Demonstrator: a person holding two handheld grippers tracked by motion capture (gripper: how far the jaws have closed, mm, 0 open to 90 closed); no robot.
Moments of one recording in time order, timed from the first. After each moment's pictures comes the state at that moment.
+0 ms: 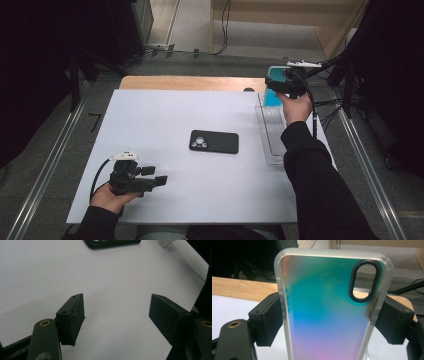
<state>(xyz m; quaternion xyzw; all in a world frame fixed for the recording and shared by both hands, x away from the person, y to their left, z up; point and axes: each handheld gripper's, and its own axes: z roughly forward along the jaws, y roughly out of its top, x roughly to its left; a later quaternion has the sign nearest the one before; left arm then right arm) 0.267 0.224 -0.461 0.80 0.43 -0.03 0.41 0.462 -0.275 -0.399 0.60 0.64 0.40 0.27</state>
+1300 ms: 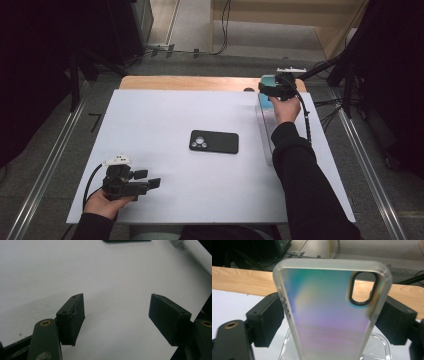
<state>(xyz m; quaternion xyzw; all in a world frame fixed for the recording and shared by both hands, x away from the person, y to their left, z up) 0.256 0.240 -0.467 0.80 0.45 -0.01 0.40 0.495 -0.269 -0.448 0.61 0.65 0.38 0.26</state>
